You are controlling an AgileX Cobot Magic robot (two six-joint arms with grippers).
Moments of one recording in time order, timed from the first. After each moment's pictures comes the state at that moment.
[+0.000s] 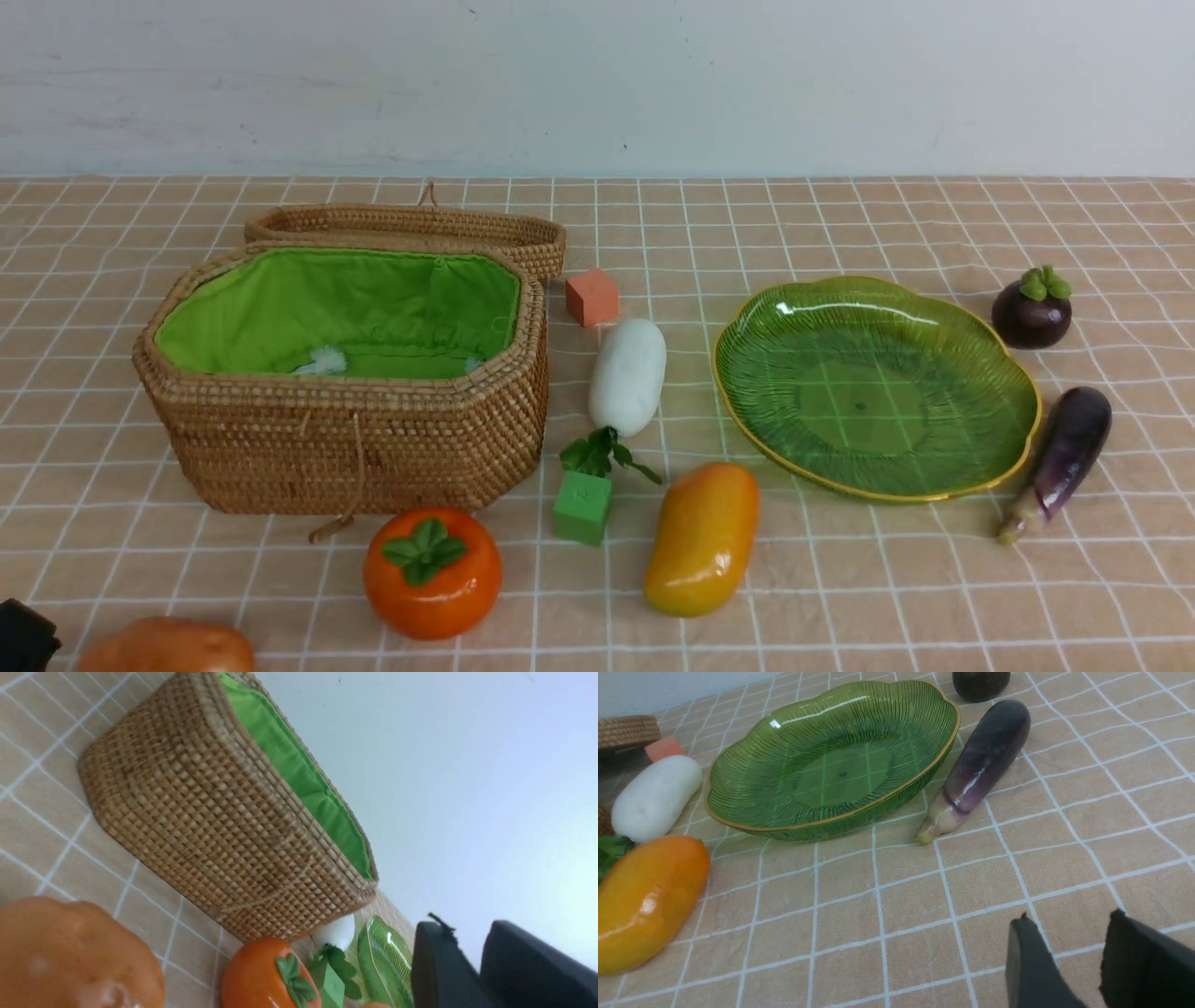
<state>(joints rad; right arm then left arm) 0.03 -0.01 0.02 -0.05 0.39 0.32 -0.12 0.01 -0.13 -0.38 0.26 -0.50</state>
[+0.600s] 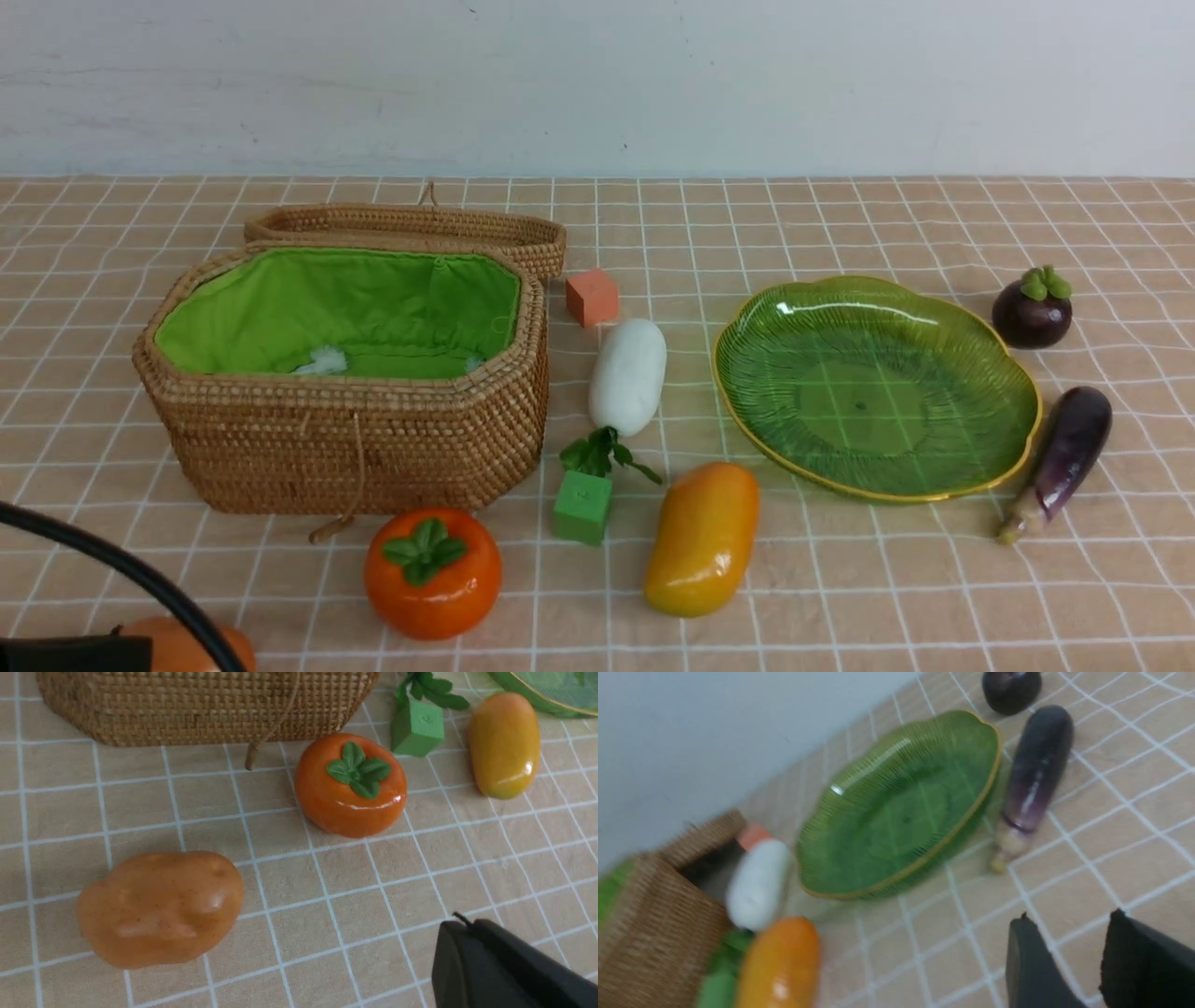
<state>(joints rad) 0.03 -0.01 0.03 0.17 0.26 0.47 -0.12 0.54 -0.56 -0.39 0.83 0.16</state>
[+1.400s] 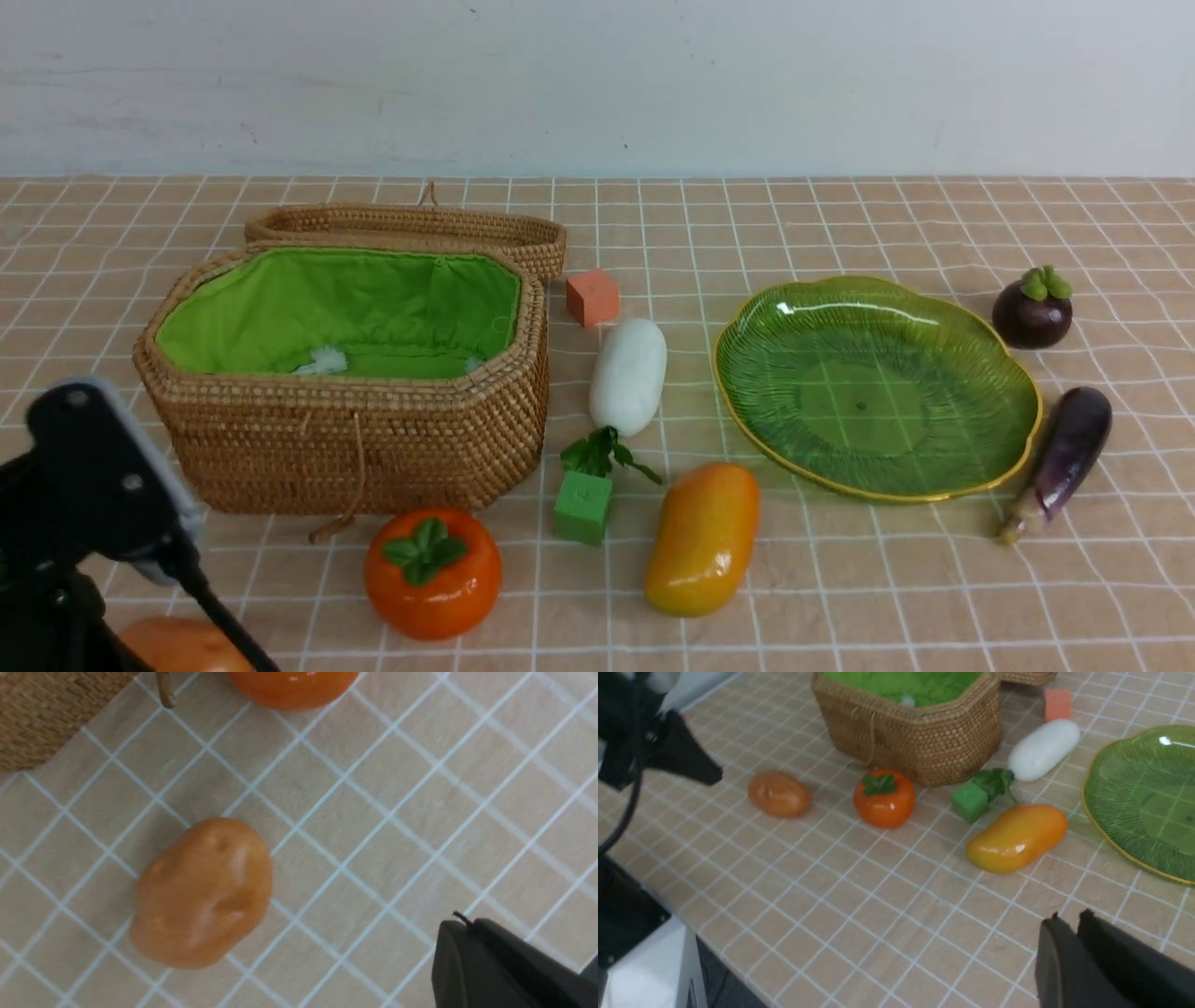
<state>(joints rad) 0.48 0.44 -0.91 0.34 1.06 -0.17 -0.36 0.93 -0.76 -0.07 1.06 0.53</state>
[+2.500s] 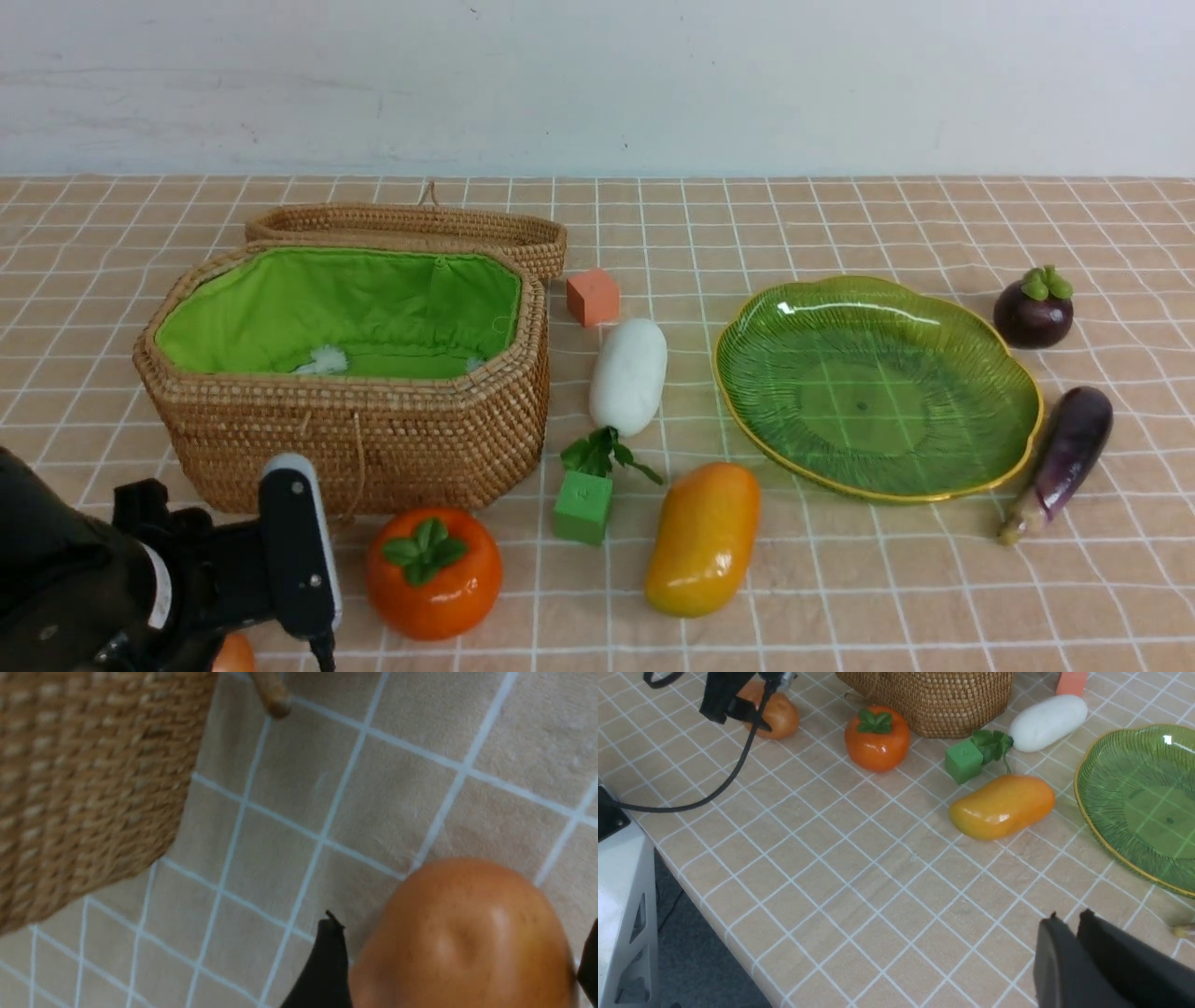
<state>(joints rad) 0.49 0.46 -0.92 0.30 1.12 -0.32 -0.38 1.36 -0.58 0.41 0.52 0.53</state>
